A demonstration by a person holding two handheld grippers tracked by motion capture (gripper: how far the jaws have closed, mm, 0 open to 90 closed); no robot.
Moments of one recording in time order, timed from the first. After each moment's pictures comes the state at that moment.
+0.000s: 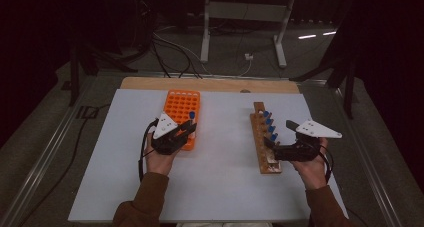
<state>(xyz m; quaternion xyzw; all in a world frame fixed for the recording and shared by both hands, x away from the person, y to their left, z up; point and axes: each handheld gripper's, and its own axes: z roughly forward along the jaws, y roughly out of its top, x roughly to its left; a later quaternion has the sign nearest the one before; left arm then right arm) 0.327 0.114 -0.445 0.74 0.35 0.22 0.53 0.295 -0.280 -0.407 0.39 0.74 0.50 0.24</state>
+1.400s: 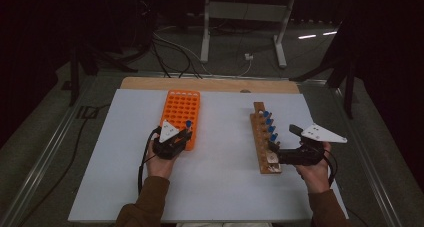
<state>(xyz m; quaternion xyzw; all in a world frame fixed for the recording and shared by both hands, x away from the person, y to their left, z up) 0.336 0.114 -0.493 0.76 0.39 0.22 0.47 0.289 -0.290 -0.416 0.39 0.73 0.51 0.23</state>
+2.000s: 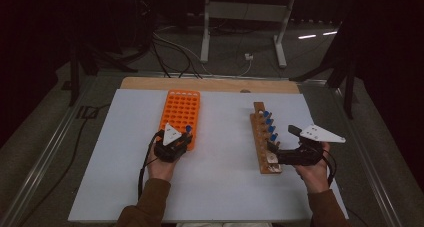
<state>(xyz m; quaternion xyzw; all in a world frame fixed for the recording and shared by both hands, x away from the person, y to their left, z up) 0.333 0.111 -0.503 0.77 0.39 0.22 0.45 0.290 -0.289 -0.418 0.39 0.74 0.50 0.22</state>
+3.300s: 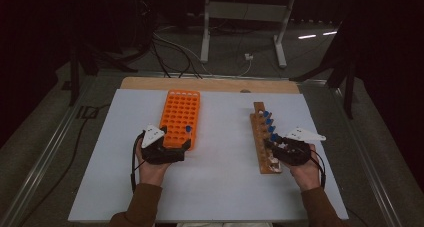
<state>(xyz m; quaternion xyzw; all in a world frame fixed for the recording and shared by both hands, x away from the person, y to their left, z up) 0.307 0.136 -0.470 0.71 0.43 0.21 0.53 0.309 -0.279 -0.457 0.41 0.77 0.43 0.22</state>
